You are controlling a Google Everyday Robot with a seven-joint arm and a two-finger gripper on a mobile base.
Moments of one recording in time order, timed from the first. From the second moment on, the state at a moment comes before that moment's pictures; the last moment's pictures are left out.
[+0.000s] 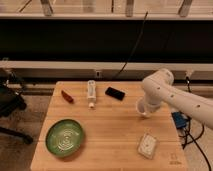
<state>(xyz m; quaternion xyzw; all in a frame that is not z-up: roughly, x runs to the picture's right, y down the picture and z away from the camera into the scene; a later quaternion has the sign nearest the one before) 0.242 0.139 0.769 -0.32 0.00 -0.15 0.93</state>
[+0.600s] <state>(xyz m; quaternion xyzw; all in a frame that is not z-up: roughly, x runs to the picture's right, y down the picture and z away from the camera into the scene) 0.240 0.139 0.762 -0.33 0.00 -0.18 0.93</state>
